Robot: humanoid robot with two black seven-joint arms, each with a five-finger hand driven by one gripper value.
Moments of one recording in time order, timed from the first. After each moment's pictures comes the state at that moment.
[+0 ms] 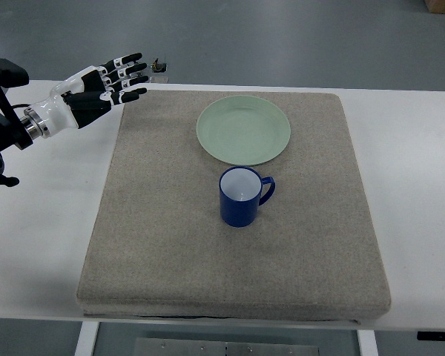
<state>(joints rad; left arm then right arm) -0.66 0.55 -0.89 -0.94 0.47 -0.61 -0.14 0.06 0.00 0.01 0.11 -0.01 -0.04 -0.01</state>
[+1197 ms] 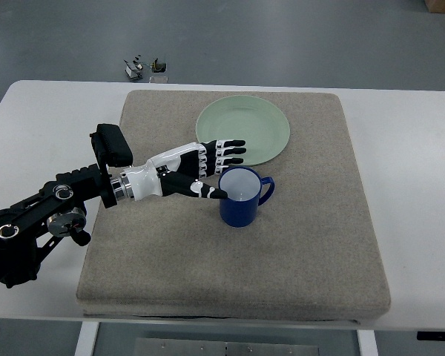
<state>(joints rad) -0.56 0.31 -0.78 -1.06 0.82 -0.61 -0.26 0.06 0.00 0.01 0.11 -0.01 -0.04 -0.01</state>
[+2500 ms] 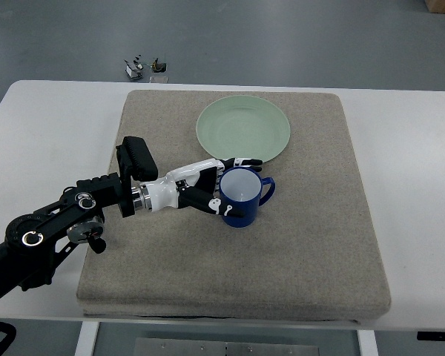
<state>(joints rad) -0.57 0.25 -0.74 -1.02 0.91 -0.58 -0.25 0.06 0.00 0.01 0.11 -0.01 -0.04 -0.01</state>
